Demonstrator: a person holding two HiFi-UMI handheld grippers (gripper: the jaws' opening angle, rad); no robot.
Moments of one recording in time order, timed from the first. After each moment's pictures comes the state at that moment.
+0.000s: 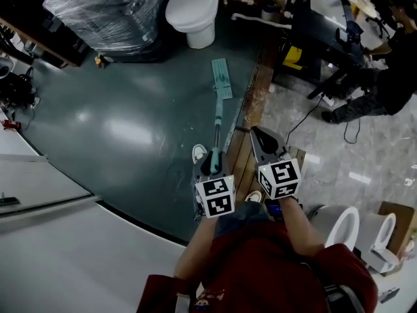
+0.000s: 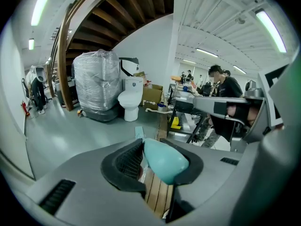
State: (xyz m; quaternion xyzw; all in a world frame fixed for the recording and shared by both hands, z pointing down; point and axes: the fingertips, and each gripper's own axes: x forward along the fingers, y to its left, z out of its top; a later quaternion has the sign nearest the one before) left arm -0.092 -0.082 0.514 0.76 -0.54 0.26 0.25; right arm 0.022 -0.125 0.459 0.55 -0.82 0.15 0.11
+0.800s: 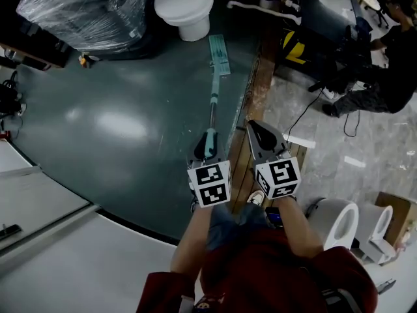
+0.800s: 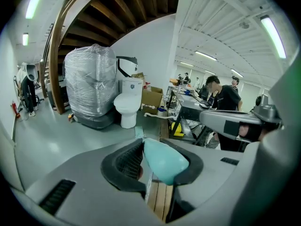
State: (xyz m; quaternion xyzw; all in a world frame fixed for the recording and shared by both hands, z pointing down) left arm -0.119 -0.275 0.546 0.78 -0.52 0.25 0.25; right arm -0.014 -0.279 0.502 0.57 -0.80 0.17 0.11
